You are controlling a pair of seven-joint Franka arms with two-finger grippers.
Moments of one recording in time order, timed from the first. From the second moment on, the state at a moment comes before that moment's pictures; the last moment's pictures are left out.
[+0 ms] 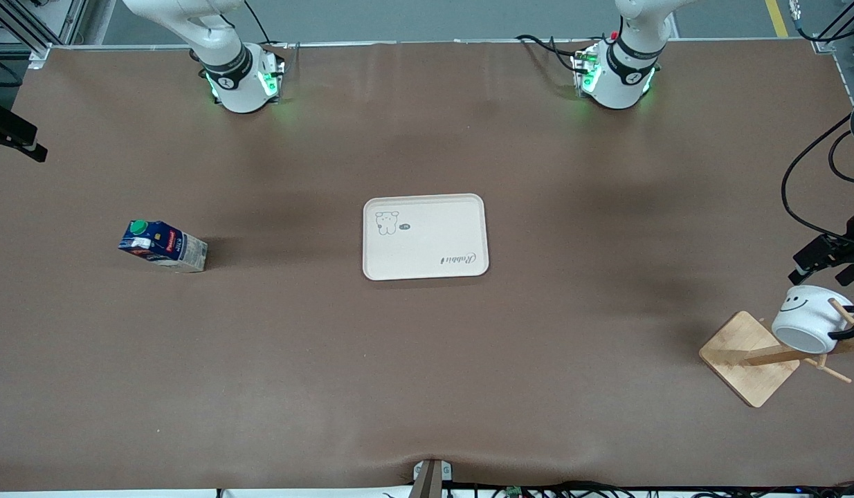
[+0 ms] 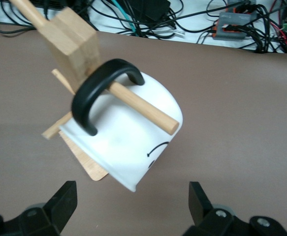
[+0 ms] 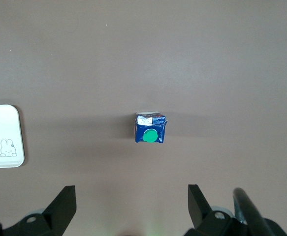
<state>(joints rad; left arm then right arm) 0.38 0.13 -0.10 -1.98 -0.37 2.44 0.49 0.10 -0.04 -0.20 -1.49 -0.01 1.43 -0.11</state>
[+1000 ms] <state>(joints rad) 0.37 0.21 -0.12 -1.94 -0.47 2.48 0.71 0.10 -0.04 -0.20 -1.49 -0.01 1.43 -0.11</state>
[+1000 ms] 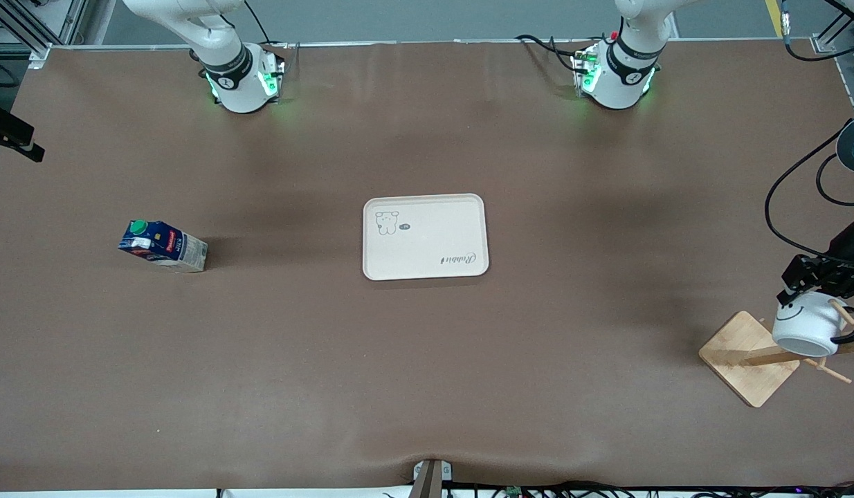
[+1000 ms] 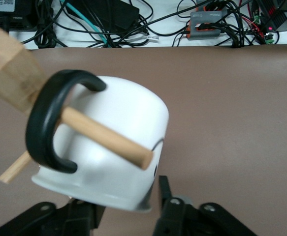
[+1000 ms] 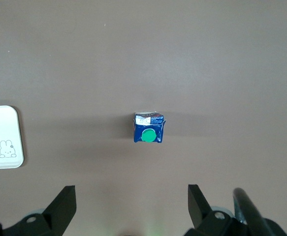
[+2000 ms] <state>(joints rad) 0.36 0.07 -0.37 -1.93 -0.30 2.30 0.27 0.09 -0.04 -0.21 -1.49 -0.01 1.43 -0.11</state>
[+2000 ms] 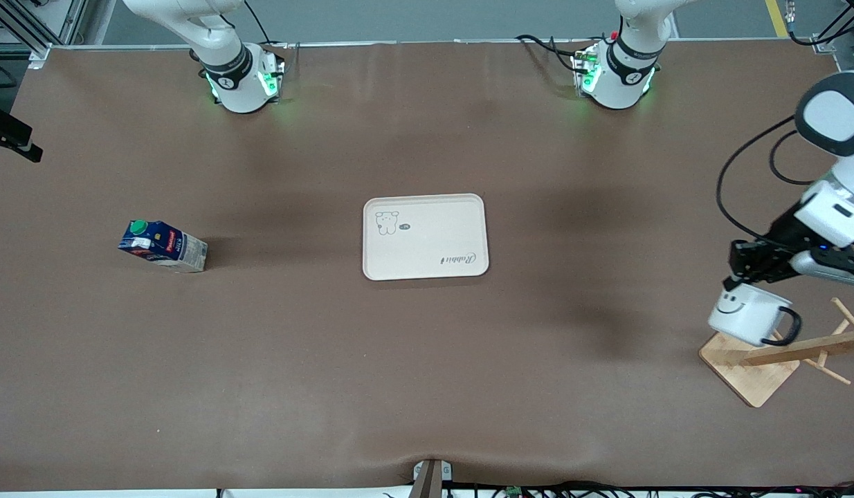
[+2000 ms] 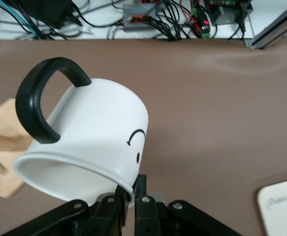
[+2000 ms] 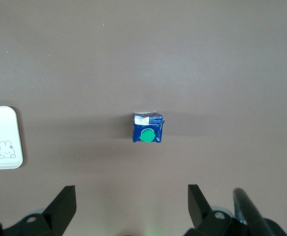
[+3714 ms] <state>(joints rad) -0.42 0.74 -0.55 -1.55 0.10 2.17 -1.49 0.05 0.19 -0.21 -1.51 0.00 1.49 -0.11</state>
